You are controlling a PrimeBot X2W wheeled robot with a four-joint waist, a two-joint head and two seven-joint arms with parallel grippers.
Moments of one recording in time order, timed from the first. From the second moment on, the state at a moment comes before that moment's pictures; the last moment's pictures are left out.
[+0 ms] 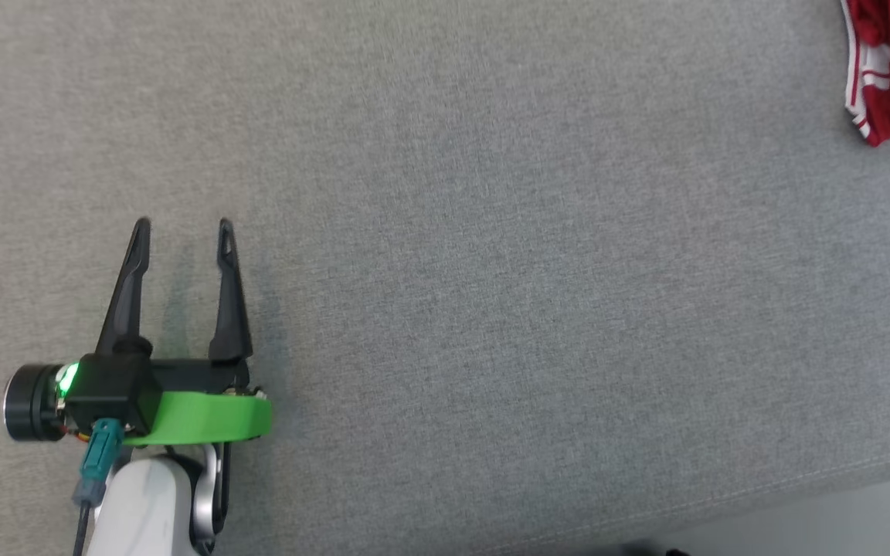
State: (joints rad) left arm -0.21 0.08 -0.10 0.01 -0.09 0.03 -0.26; right arm -1.10 -0.73 0.44 0.76 0.53 0.13 -0.26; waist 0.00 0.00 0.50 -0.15
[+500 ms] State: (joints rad) left arm -0.07 0.07 -0.04 0.10 -0.14 0.00 -0.26; right arm -0.60 -0.51 0.24 0.45 0.44 0.13 -0.26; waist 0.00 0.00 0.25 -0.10
